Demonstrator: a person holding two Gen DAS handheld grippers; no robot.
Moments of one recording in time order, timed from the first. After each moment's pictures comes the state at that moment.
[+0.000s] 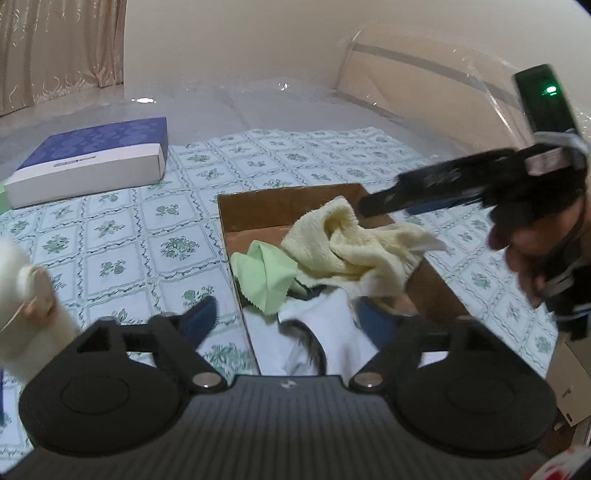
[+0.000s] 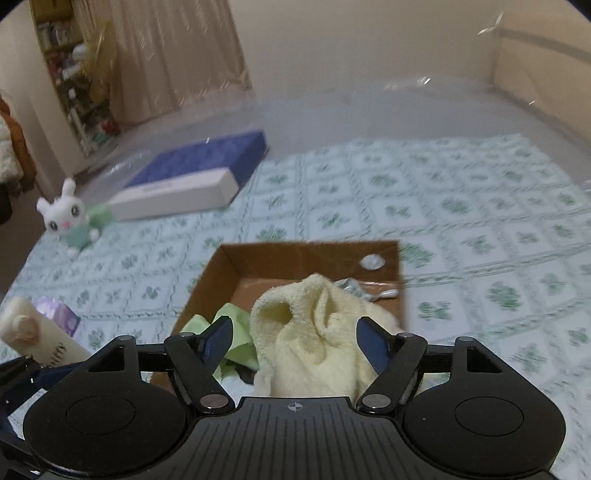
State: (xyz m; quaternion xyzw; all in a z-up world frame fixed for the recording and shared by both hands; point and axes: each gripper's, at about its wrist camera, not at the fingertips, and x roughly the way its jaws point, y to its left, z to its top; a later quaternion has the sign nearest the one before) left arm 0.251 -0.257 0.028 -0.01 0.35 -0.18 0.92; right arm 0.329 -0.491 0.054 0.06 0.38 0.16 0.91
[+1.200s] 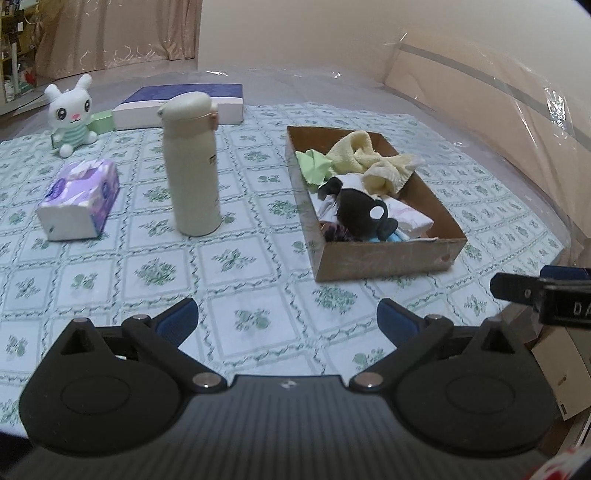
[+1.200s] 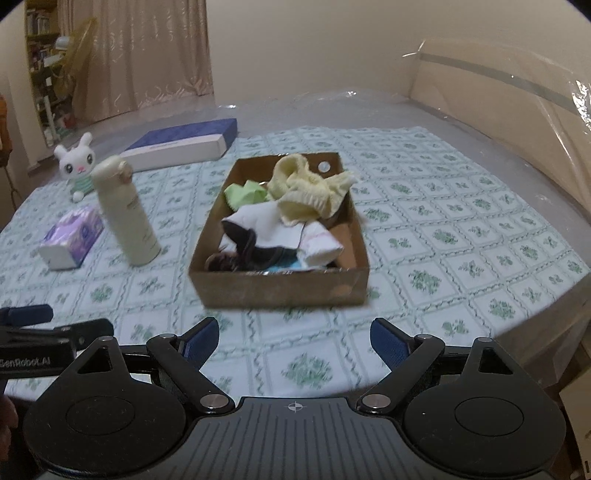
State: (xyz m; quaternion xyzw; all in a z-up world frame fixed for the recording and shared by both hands) left arm 0.025 -0.195 0.038 -0.04 0.37 -0.09 0.92; right arm 0.003 -0.424 0.062 0.02 0.36 0.04 0.93
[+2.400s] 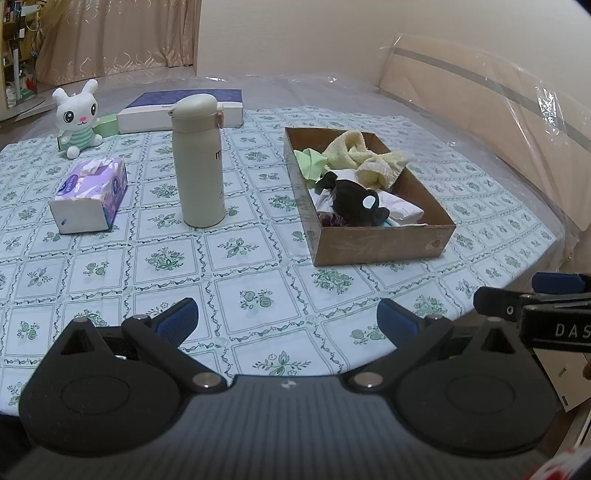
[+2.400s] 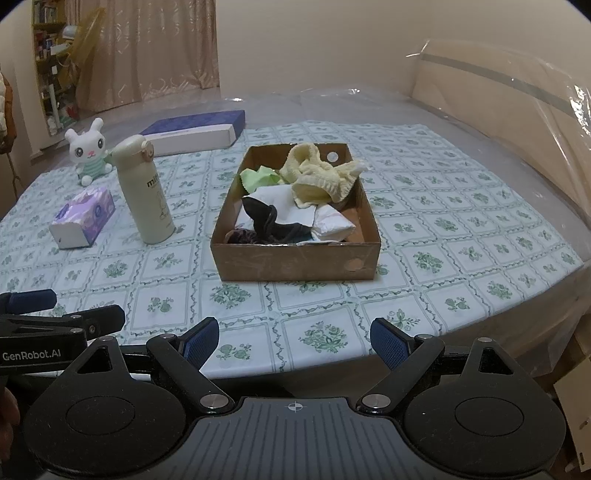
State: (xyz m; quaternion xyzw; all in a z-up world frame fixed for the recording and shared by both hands) left arm -0.011 -0.189 0.041 -0.03 0.36 -0.09 0.93; right arm -0.029 -0.402 0.059 0.01 0.37 0.04 0.93
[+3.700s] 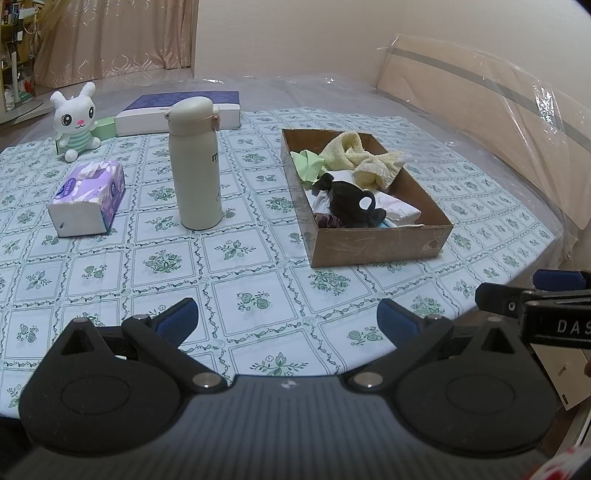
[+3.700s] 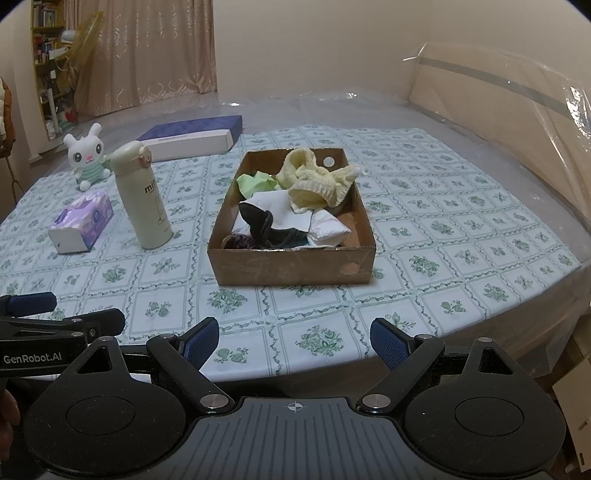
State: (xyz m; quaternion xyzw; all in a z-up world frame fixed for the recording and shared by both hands) left arm -0.011 -0.191 0.044 -0.03 0.36 -0.10 0.93; right arm -0.029 -0.406 0.063 0.01 0.36 0.03 0.93
